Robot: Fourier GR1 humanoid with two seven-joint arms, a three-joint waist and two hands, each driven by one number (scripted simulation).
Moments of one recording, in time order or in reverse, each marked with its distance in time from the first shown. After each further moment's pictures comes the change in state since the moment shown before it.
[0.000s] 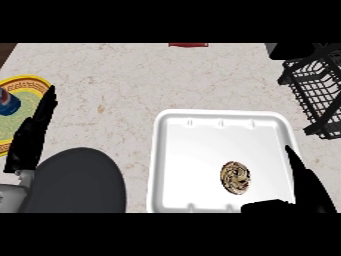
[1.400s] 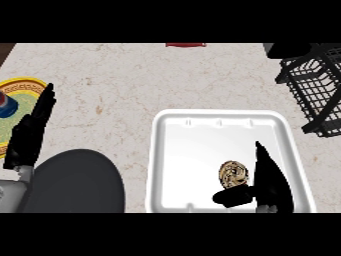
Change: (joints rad) left arm -0.022 -0.027 0.050 0.038 -0.020 -0.037 -0.010; right arm -0.047 0.402 -0.081 0.183 0.301 0.218 -0.021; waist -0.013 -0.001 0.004
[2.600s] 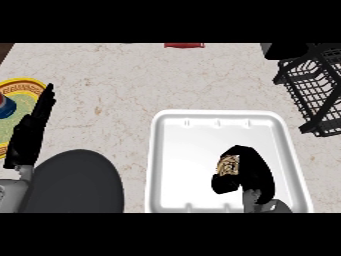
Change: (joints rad) left arm -0.001 -0.034 0.043 0.015 -0.042 -0.035 -0.008; right arm -0.106 -0.013 0.016 0.174 -0.088 -0.007 -0.079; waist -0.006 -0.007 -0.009
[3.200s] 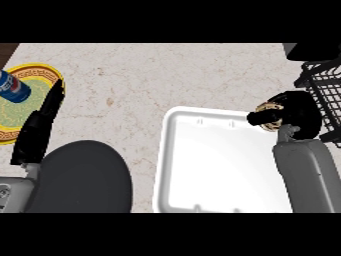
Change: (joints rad) left arm -0.019 -0.016 -0.033 -0.043 -0.017 -0.015 -0.003; right arm -0.368 -0.082 -0.397 0.216 0.200 -0.107 0.008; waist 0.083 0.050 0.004
